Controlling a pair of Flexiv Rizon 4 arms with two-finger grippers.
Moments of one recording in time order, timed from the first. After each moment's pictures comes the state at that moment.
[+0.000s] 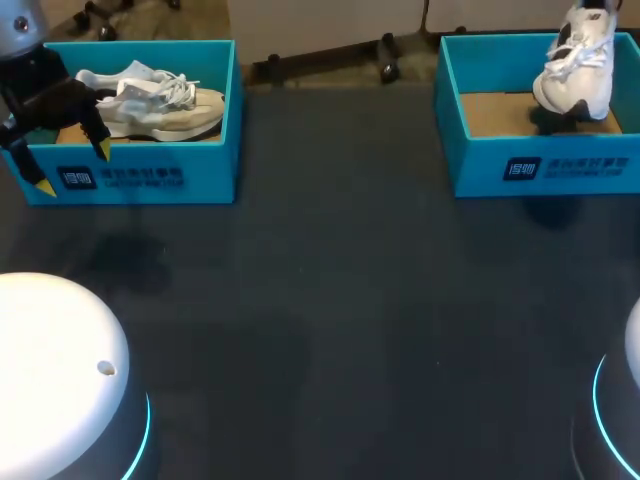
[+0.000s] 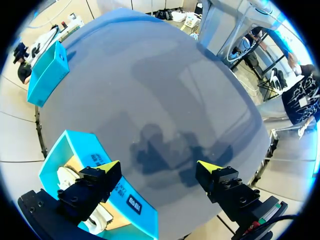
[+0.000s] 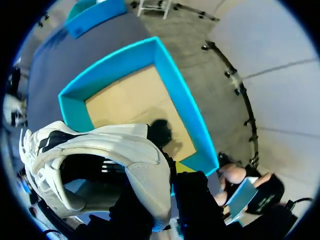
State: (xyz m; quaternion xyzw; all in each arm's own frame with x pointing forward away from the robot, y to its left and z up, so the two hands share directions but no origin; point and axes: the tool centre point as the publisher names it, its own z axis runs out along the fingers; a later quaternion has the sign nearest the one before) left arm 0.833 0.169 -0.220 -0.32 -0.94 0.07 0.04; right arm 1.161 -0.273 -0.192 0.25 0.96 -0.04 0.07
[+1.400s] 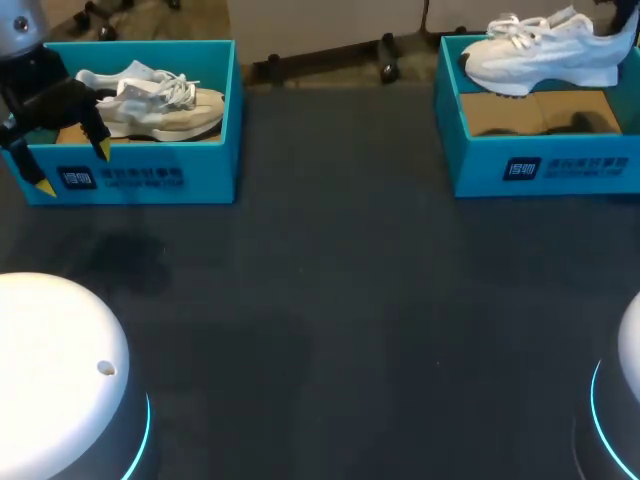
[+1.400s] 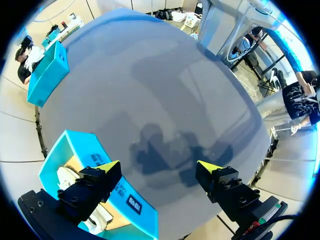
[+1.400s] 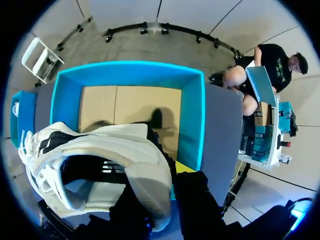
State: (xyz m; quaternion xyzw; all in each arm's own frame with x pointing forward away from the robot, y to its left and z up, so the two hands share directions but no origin) left arm 0.833 0.169 -0.220 -0.32 -0.94 0.07 0.04; right arm 1.094 -0.305 -0.213 0.69 0.72 -0.07 0.07
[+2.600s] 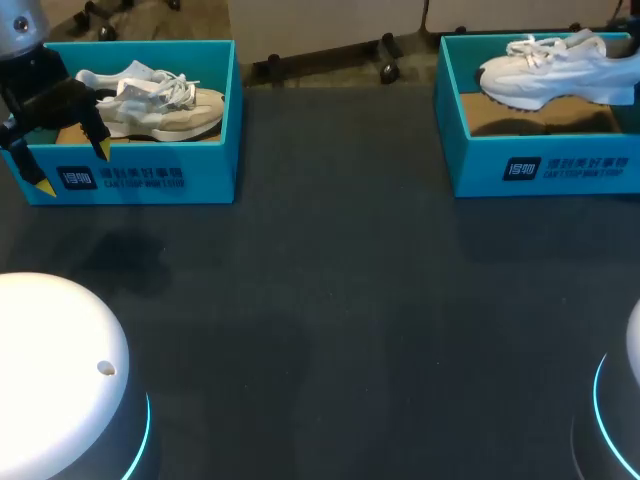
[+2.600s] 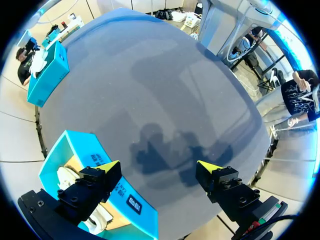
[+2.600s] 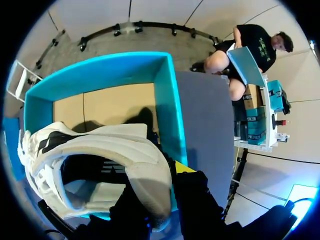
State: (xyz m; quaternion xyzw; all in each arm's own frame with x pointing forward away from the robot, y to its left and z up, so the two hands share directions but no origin) left arm 0.833 0.169 -0.220 -0.32 -0.94 0.07 0.04; right arm 1.091 -0.345 -0.254 0.75 0.65 -0.10 0.10
